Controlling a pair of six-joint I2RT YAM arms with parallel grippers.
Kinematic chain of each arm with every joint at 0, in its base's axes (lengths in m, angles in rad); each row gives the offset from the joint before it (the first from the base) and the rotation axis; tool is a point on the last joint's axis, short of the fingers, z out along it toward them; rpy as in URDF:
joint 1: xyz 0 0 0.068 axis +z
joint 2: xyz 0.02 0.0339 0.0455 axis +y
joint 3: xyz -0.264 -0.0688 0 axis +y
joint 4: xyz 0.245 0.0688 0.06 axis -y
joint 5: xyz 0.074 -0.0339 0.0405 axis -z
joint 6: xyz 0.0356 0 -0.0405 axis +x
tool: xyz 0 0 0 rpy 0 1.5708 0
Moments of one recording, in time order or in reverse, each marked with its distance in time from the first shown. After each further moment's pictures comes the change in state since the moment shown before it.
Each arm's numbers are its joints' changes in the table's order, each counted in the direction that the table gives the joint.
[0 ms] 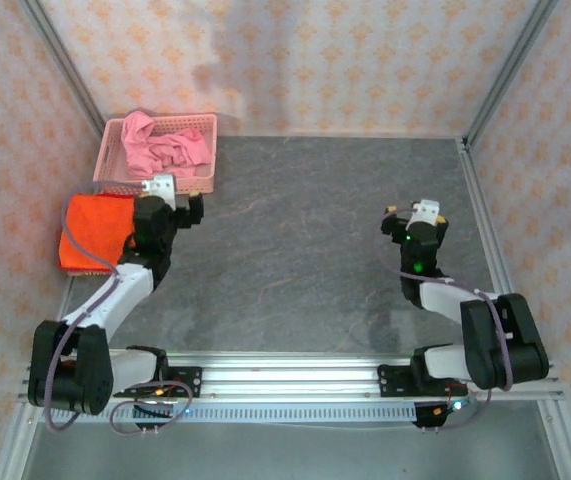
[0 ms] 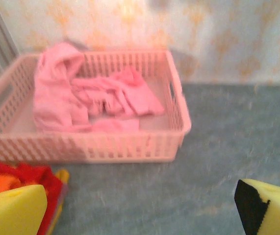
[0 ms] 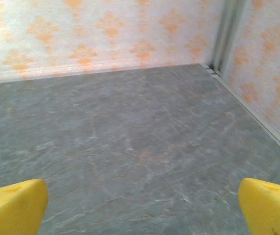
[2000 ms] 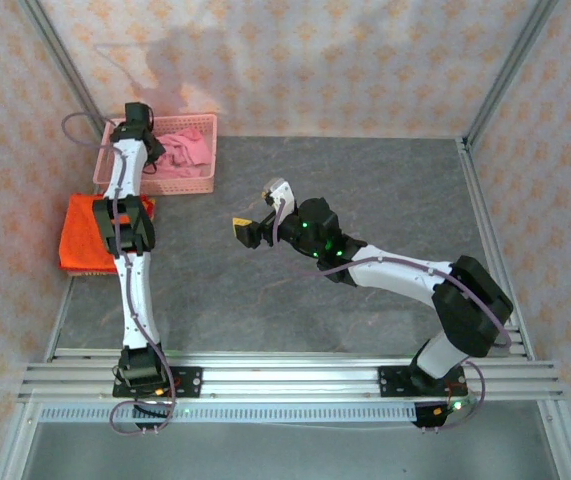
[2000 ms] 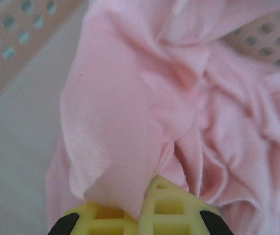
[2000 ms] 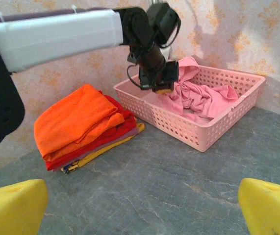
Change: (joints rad) left arm 0.277 1.415 -1.896 -1.140 -0.022 -0.471; right arm 0.671 0.268 -0.585 -0.177 -0.469 0.063
